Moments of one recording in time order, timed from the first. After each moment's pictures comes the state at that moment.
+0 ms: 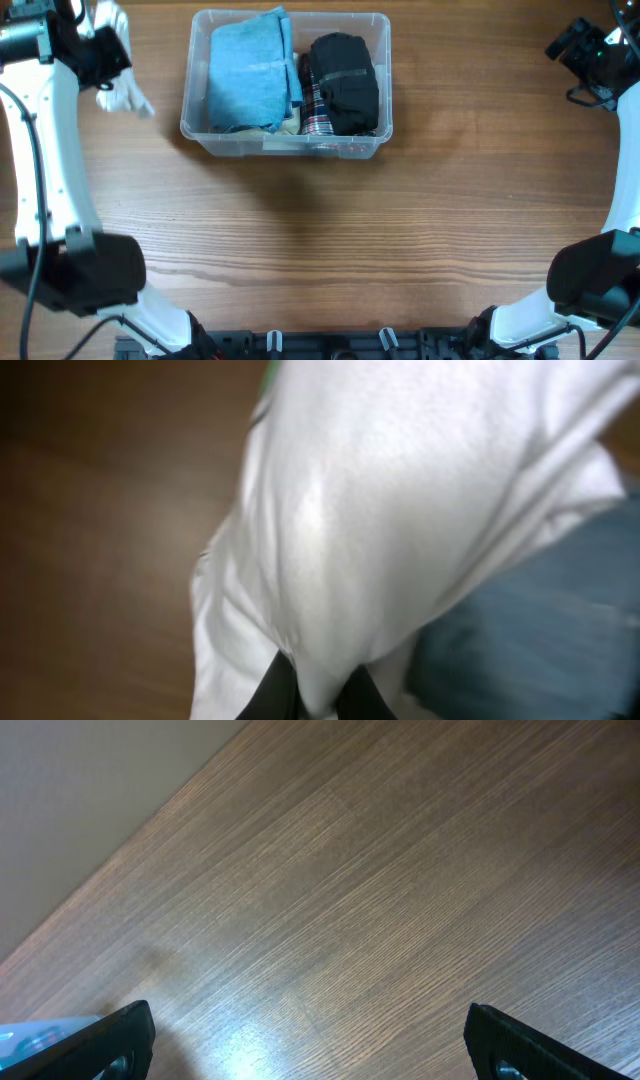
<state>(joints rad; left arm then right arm) 0.20 1.85 2.03 -1.20 0.00 -0.18 -0.32 1.77 1.77 -0.94 0.00 0.41</state>
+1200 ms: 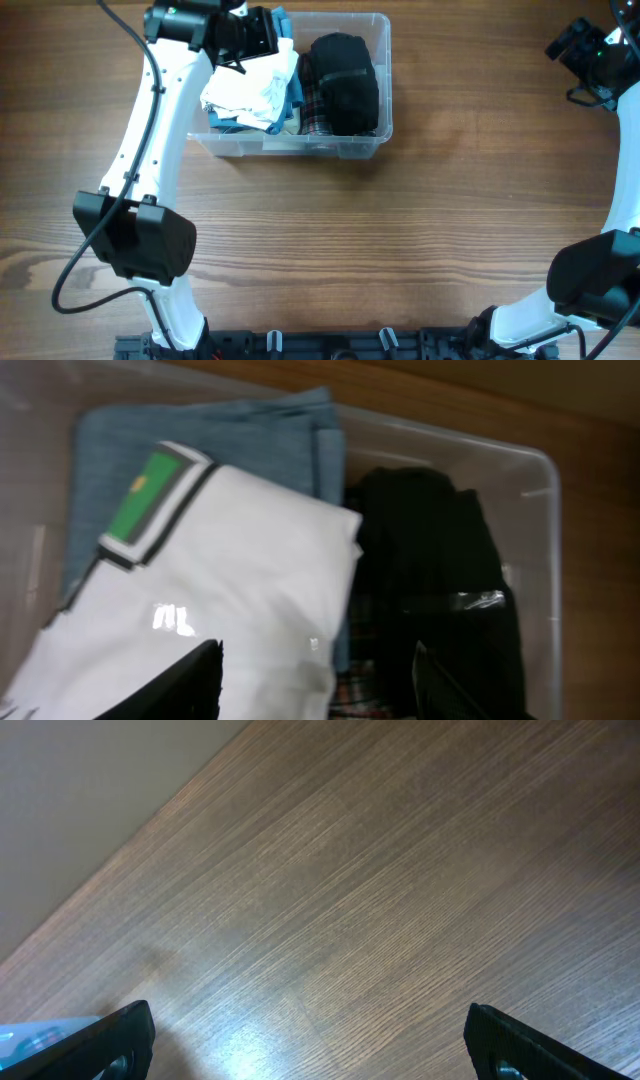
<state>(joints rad) -0.23 2.00 2.07 -1.03 0.14 -0.37 -0.32 1.77 1.77 -0.93 0.00 0.41</state>
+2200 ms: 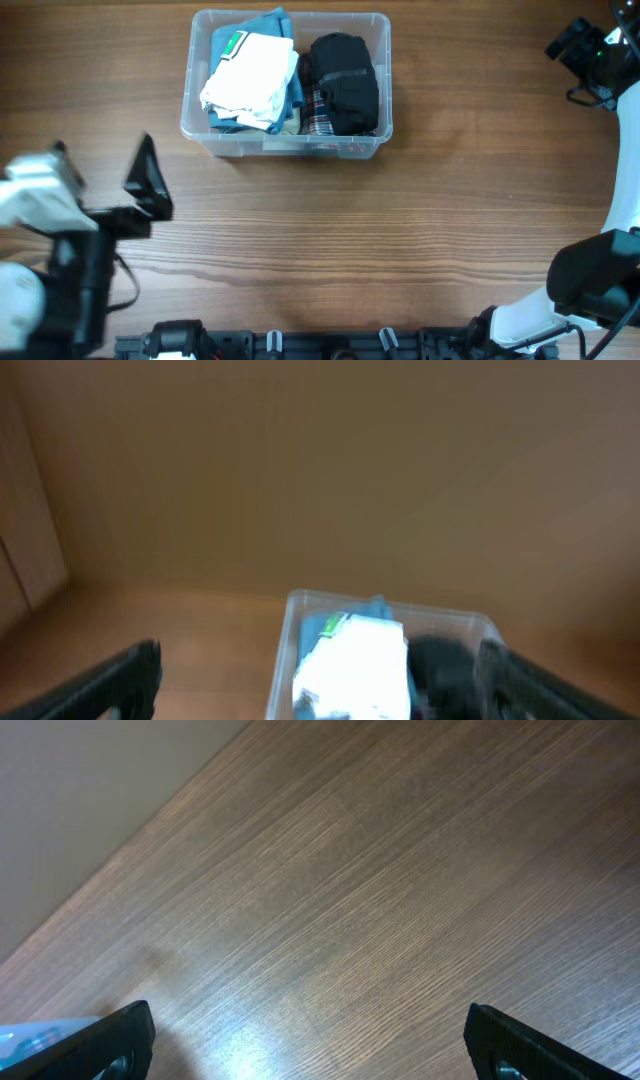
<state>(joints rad) 0.05 0.58 1.14 -0.60 0.06 -0.13 -0.32 1.77 1.77 -0.94 0.00 0.41</state>
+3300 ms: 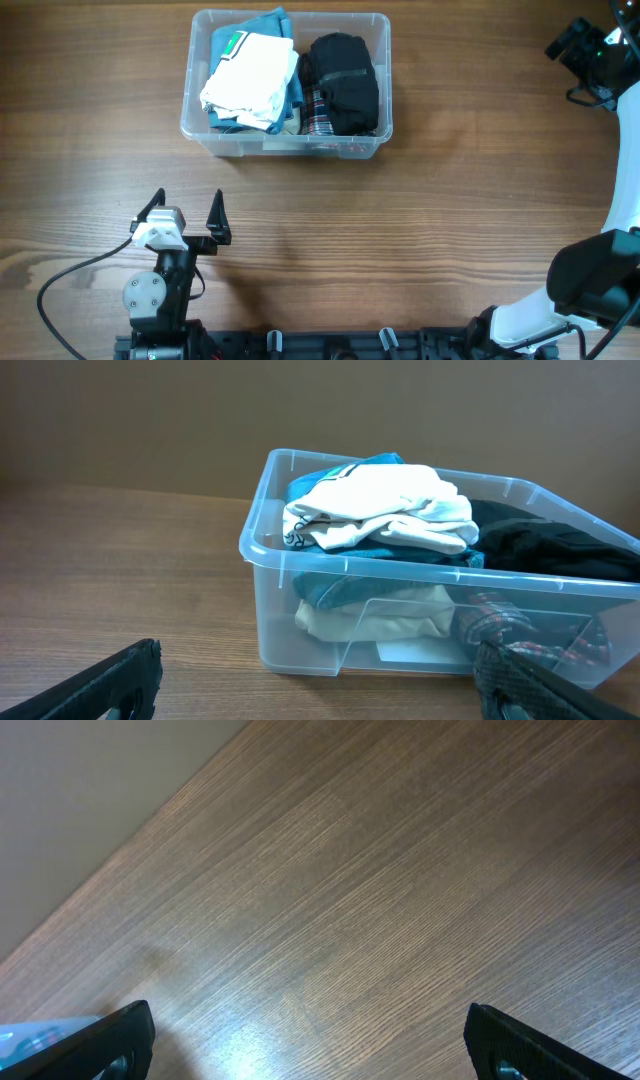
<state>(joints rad) 0.06 0.01 0.01 -0.06 0.14 -0.13 -0.32 1.77 1.77 -0.93 0.00 0.41</state>
